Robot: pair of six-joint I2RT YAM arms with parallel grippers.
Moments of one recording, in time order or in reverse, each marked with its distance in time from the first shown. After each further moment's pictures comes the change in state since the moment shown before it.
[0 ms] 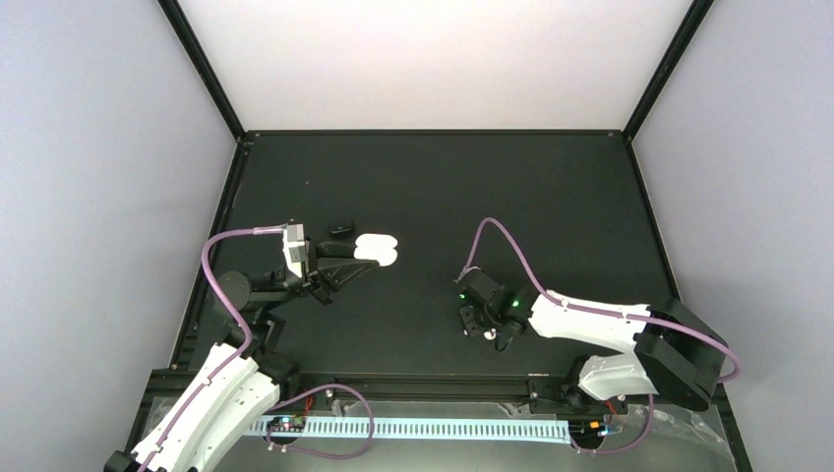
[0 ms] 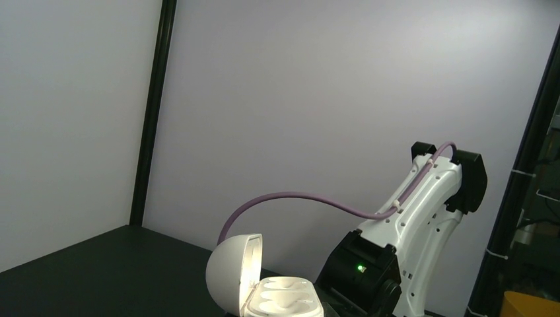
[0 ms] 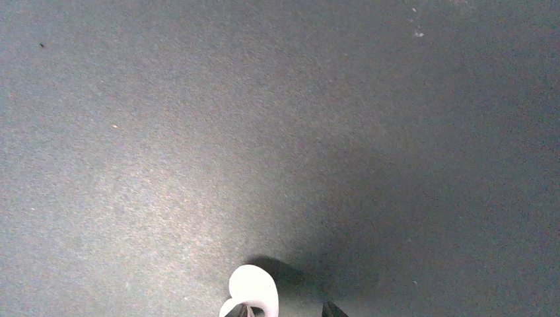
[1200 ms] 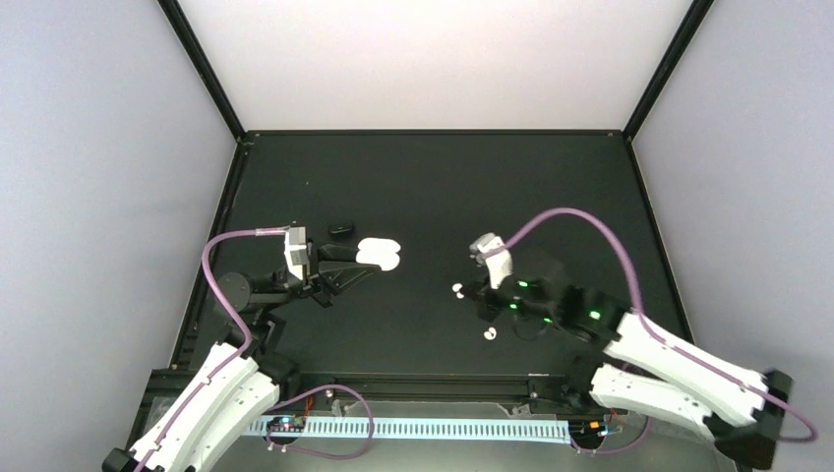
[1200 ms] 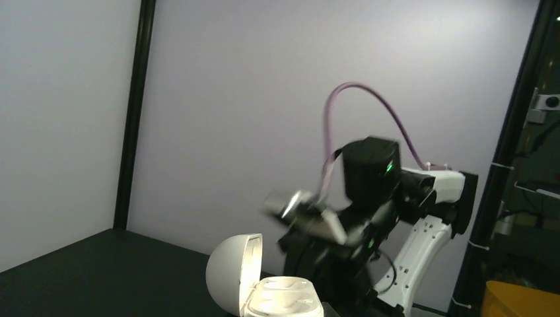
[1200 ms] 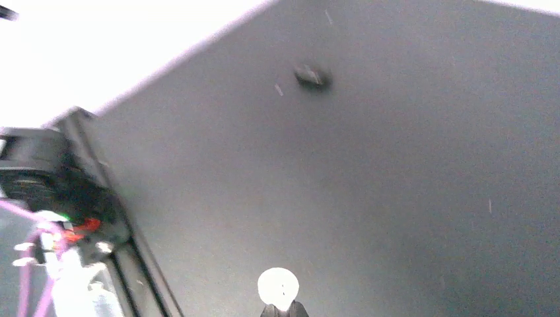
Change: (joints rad) left arm -0.018 0.000 0.000 0.010 0.011 0.002; right arm 0.000 -0.418 0.174 -0.066 -0.109 -0.201
